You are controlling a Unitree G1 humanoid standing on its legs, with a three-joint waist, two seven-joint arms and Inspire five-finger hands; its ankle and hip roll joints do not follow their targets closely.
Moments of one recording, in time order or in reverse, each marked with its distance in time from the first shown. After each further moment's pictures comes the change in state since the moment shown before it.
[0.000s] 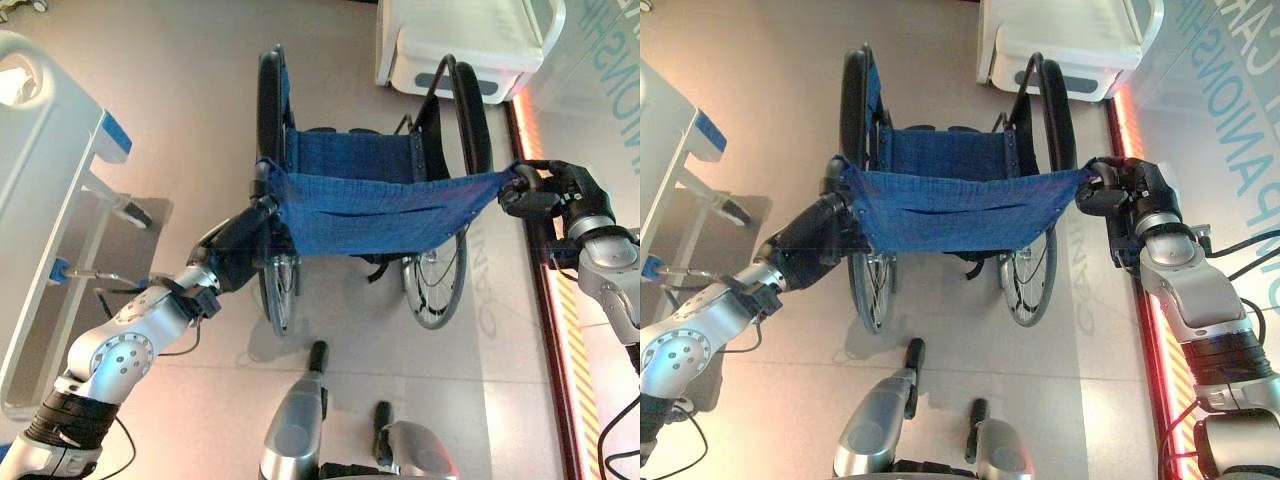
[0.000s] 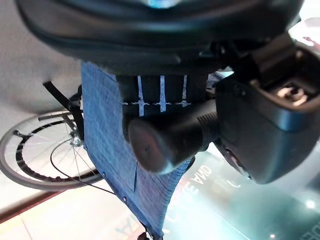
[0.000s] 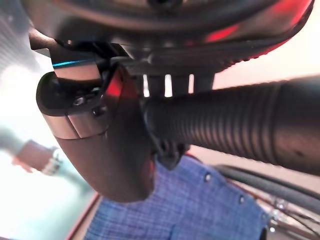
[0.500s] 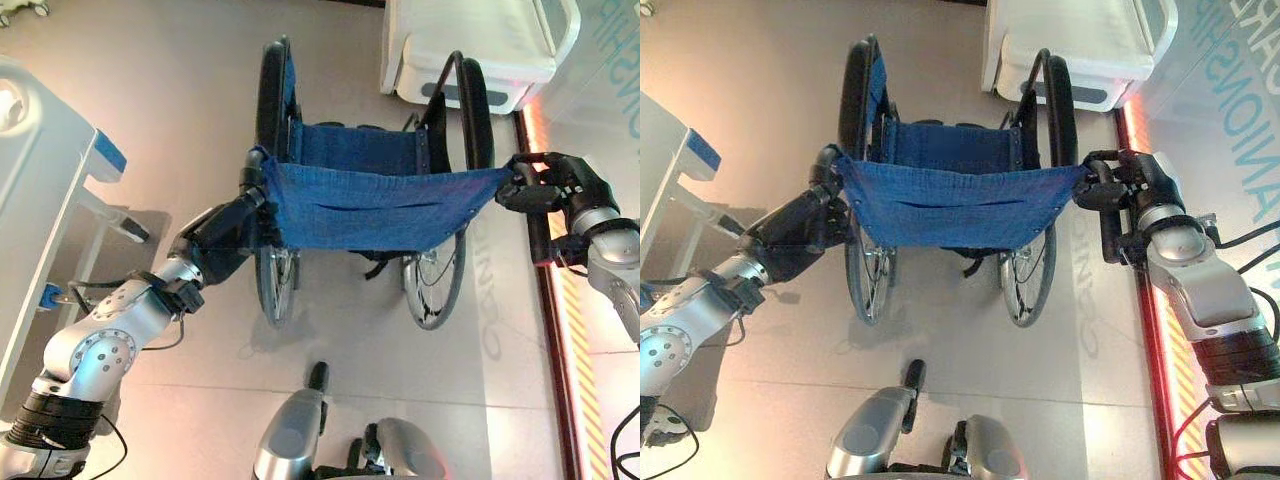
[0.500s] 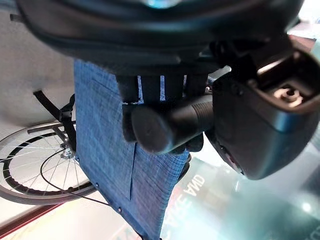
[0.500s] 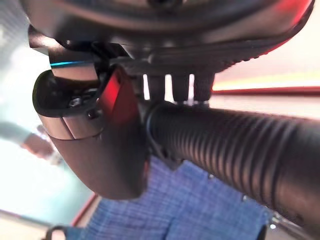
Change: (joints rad) left arm -0.014 0.007 0.122 -0.006 0.008 0.030 -0.034; right arm -0.061 -0.034 0.013 -0.040 -0.026 -0.002 0.056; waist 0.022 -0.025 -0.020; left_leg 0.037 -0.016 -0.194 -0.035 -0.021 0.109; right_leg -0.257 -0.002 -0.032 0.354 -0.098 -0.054
